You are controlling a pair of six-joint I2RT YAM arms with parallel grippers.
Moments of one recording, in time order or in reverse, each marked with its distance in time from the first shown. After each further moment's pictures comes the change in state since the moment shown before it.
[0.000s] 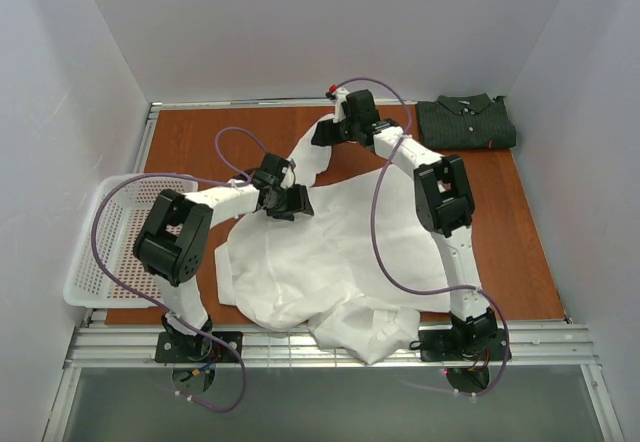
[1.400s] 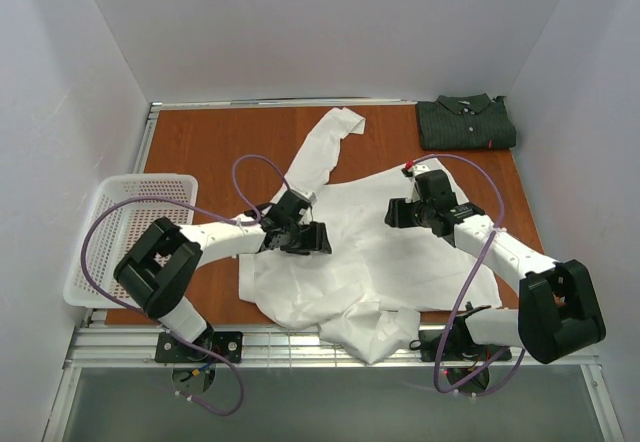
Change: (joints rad) left arm -0.212 -0.183 -0.216 0.072 -0.037 -0.103; right arm -0.068 -1.123 -1.292 -0.074 0.297 0.089
